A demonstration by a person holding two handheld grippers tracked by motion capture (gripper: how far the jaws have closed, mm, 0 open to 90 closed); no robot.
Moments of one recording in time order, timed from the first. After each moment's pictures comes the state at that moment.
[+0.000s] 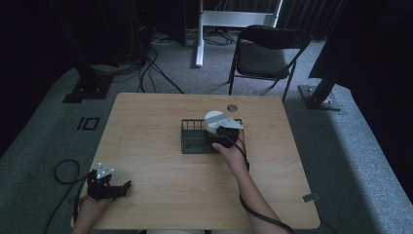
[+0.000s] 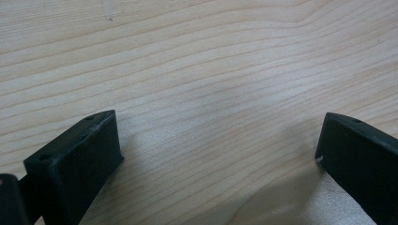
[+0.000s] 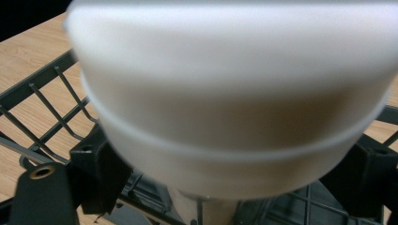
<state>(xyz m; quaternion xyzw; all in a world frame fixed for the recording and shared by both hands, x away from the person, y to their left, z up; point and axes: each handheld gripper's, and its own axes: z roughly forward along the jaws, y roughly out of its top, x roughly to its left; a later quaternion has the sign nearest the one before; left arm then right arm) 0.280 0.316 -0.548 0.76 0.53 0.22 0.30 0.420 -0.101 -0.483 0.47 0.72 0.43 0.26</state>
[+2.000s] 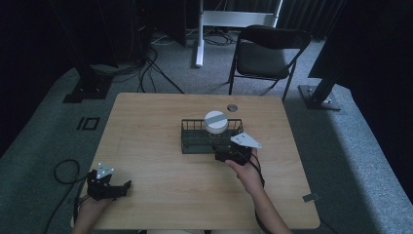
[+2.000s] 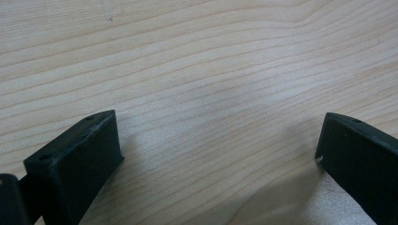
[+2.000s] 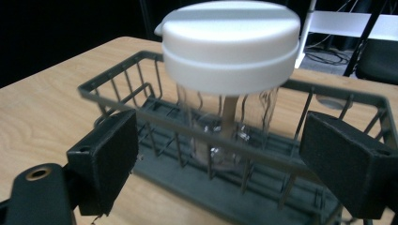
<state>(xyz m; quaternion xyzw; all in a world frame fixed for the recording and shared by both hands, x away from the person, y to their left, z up) 0.280 0.316 -0.548 0.76 0.53 0.22 0.30 0.356 -0.138 -0.479 0.42 0.71 0.50 0.26</state>
